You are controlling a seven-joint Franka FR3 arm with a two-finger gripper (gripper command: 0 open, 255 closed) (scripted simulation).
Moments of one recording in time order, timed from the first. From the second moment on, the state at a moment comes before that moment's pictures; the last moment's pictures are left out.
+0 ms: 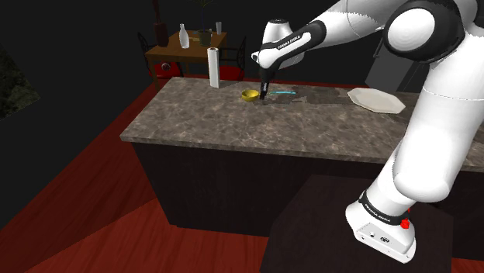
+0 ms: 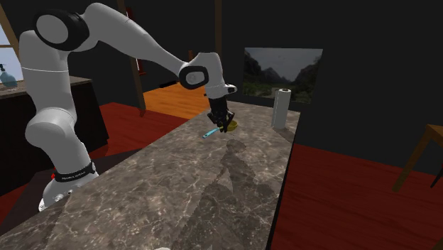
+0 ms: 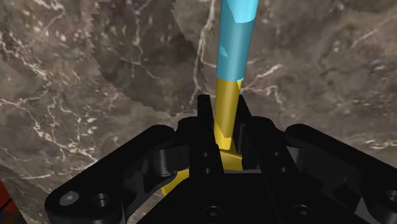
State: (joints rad) arm 0.05 0.21 -0.26 -1.98 0.00 2.36 -0.84
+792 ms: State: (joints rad) arm 0.06 0.14 -0.27 -1.89 -0.02 2.21 -0.83
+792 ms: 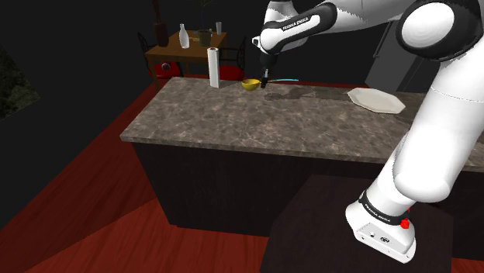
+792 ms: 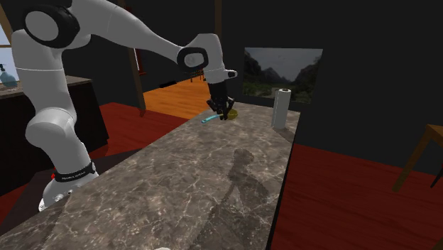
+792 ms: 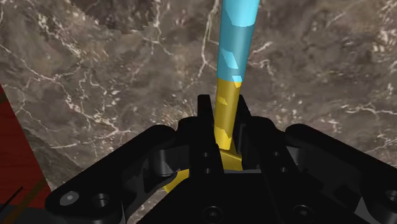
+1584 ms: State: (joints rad) arm -0.02 -0.15 -0.34 -2.22 -0.09 2.26 -0.93
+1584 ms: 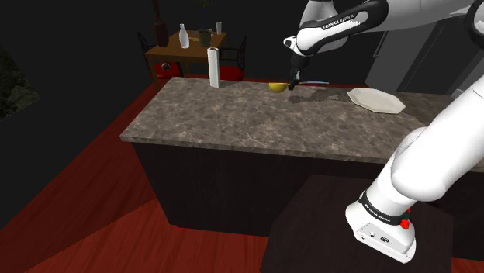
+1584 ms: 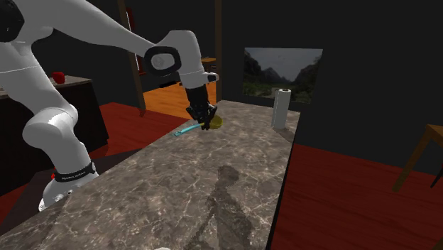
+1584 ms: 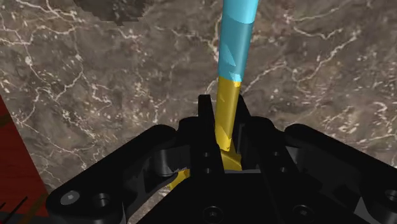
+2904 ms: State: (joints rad) arm -0.27 -0.58 -0.58 -2.52 -0.30 2.18 -1.27
